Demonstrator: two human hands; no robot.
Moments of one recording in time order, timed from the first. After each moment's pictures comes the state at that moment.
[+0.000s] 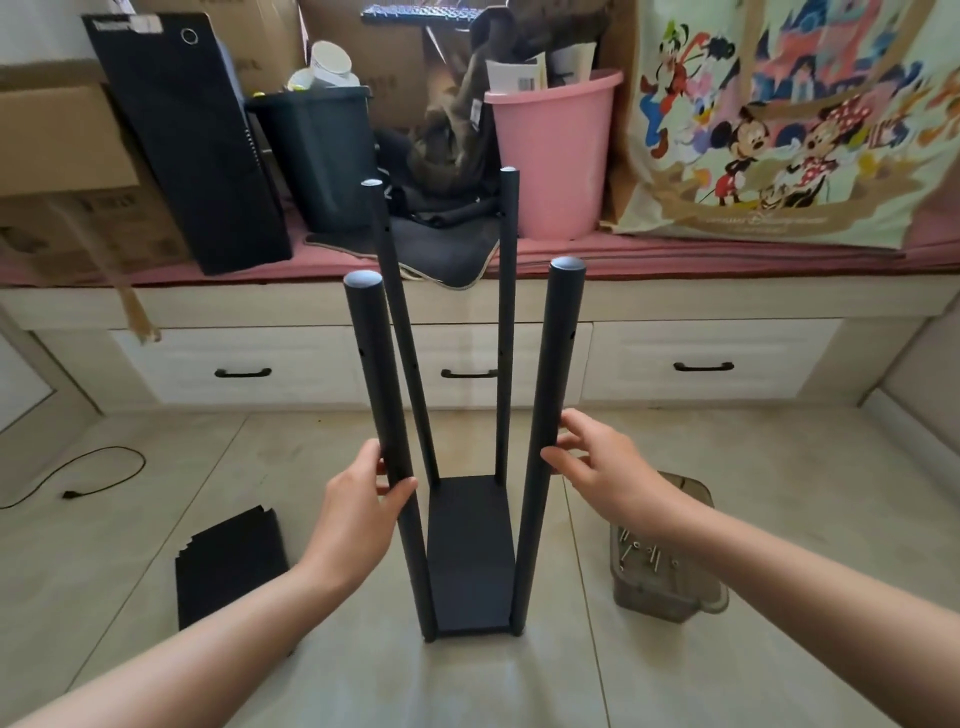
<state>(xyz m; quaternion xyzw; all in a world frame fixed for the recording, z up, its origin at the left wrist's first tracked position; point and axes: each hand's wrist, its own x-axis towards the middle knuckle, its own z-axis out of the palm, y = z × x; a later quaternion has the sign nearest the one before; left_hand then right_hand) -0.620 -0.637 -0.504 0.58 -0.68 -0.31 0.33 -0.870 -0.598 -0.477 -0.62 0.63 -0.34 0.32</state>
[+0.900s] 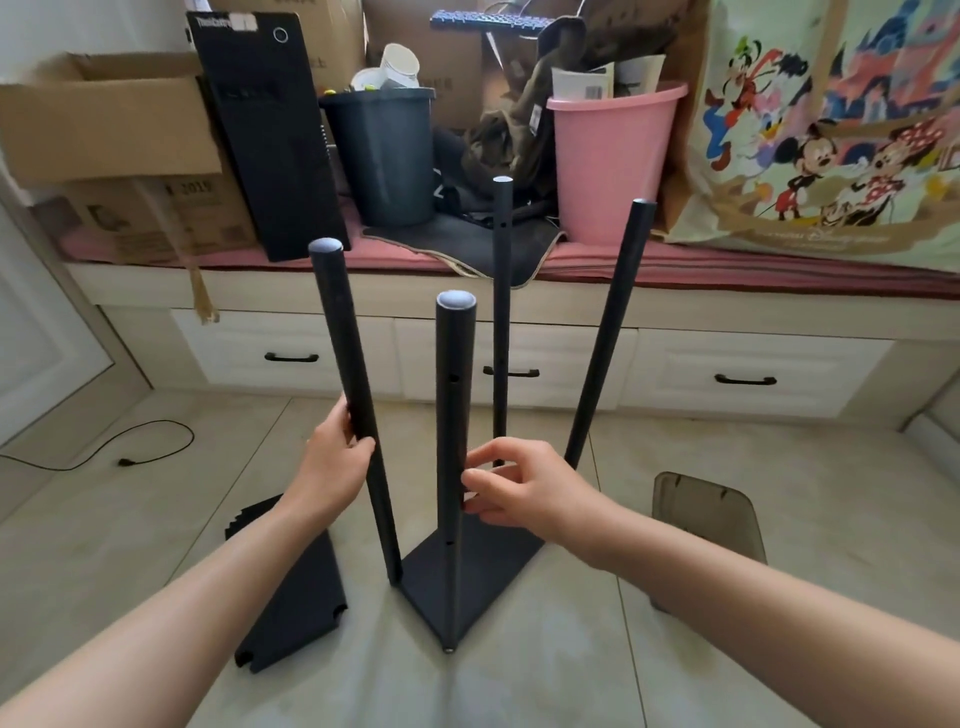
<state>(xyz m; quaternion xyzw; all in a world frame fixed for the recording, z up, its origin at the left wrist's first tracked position) -0.526 -0.685 -0.501 0.60 -0.61 -0.35 0.37 -0.742 -0.602 -0.467 -0.58 0.55 -0.33 0.50</state>
